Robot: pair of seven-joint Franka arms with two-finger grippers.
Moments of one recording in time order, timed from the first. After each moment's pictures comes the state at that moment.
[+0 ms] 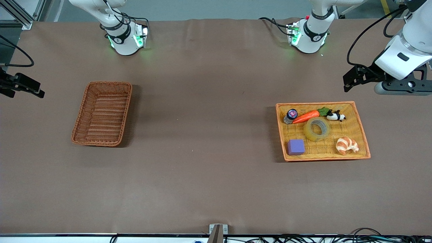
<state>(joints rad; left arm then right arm) -0.12 -0.03 -0.07 -1.61 0.01 1.62 -0.11 -0.01 0.04 -0.07 -1.50 0.03 1.53 -0.04</state>
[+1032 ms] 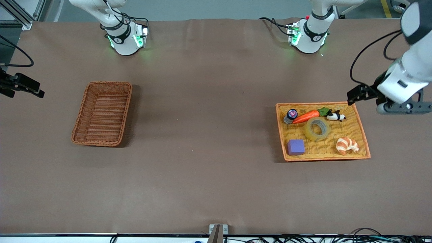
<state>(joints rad) -0.11 0.04 0.03 -1.78 0.01 1.79 -0.06 -0.01 0.04 -0.07 -1.50 0.03 1.53 -0.04</state>
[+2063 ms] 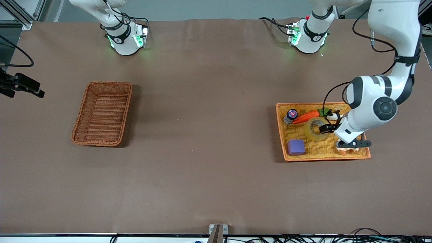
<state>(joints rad) -0.11 0.37 0.07 -2.05 0.01 2.31 -0.06 -0.01 0.04 -0.07 -1.50 0.03 1.53 -0.04</state>
